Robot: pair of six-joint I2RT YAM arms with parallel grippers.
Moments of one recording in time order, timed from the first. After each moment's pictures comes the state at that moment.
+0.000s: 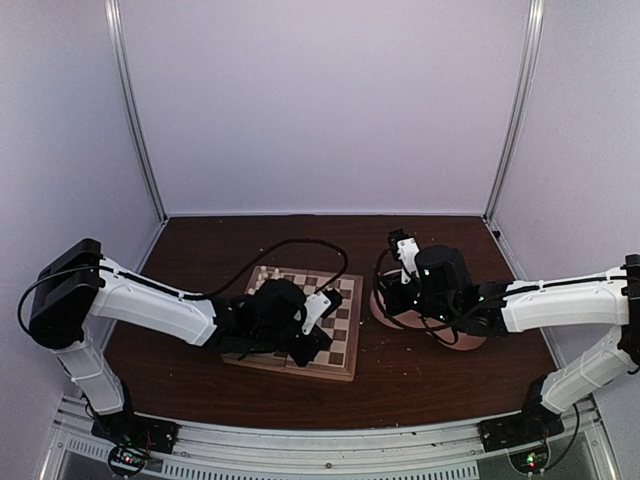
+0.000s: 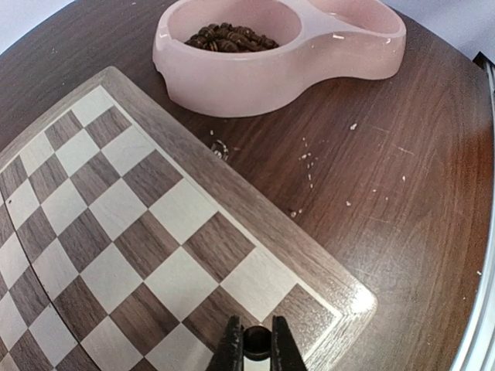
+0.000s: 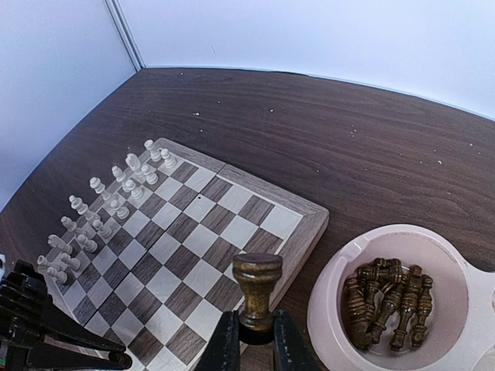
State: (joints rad) left arm -1.10 1.72 0.90 0.14 -0.02 -0.15; right arm 0.90 1.36 0.73 0.18 0.30 0.37
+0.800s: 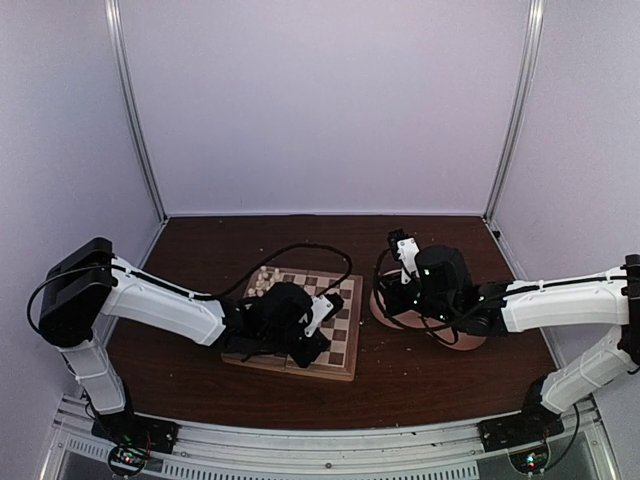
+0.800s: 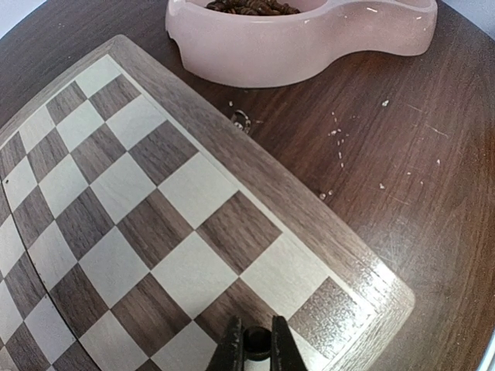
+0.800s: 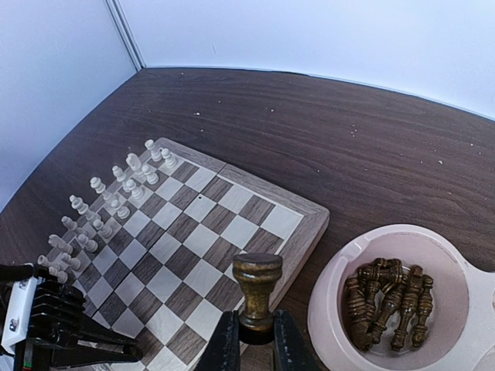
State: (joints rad) left arm -1.10 1.78 0.93 0.08 -0.07 -0.15; right arm 0.90 1.36 0.73 0.18 0.30 0.37
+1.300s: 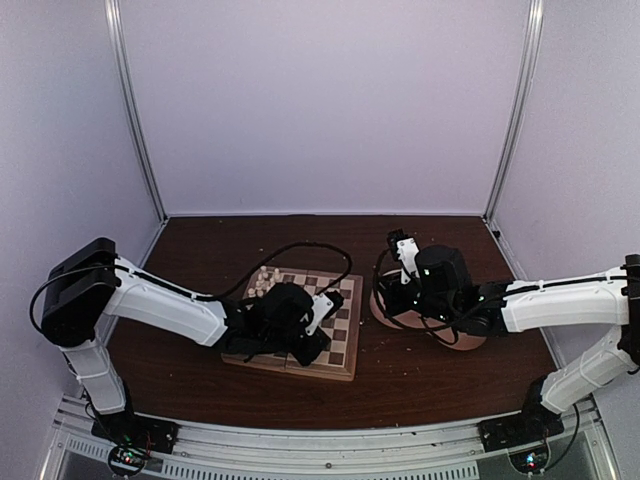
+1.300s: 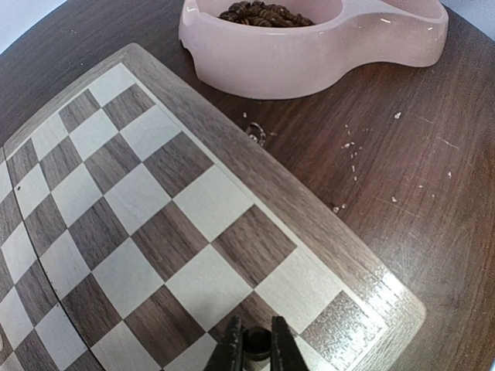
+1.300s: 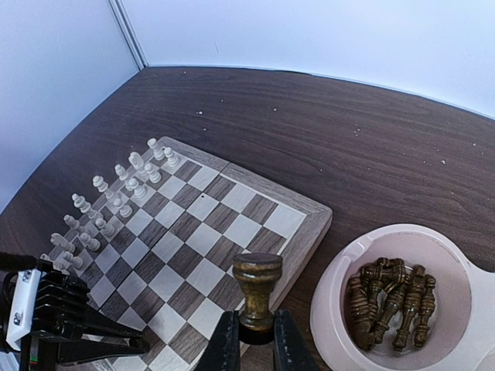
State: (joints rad) left arm -1.10 1.79 0.93 0.12 -0.11 -0.14; right arm 0.90 1.36 0.73 0.18 0.29 0.37
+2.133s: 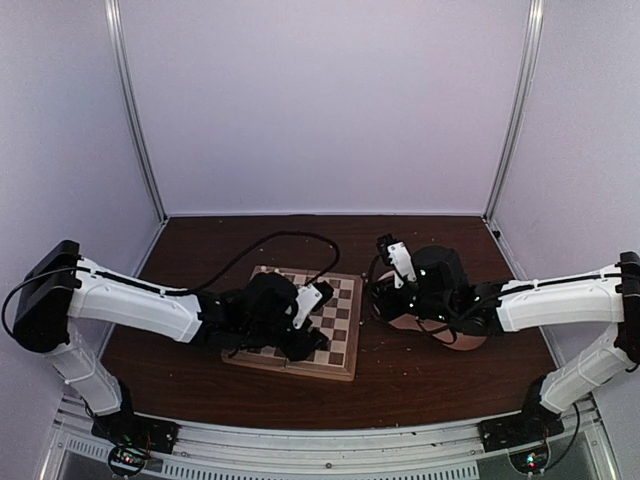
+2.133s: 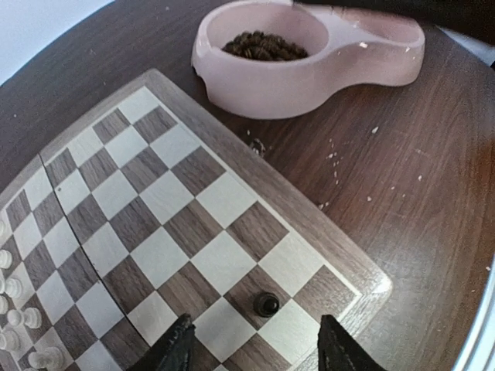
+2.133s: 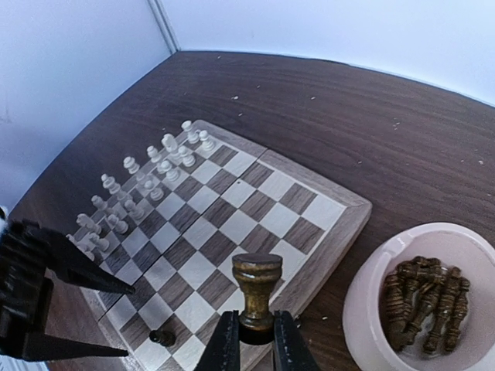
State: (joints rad) left arm -1.10 1.65 0.89 0.04 -0.11 -0.14; right arm 0.90 1.38 0.73 0.19 0.18 0.36
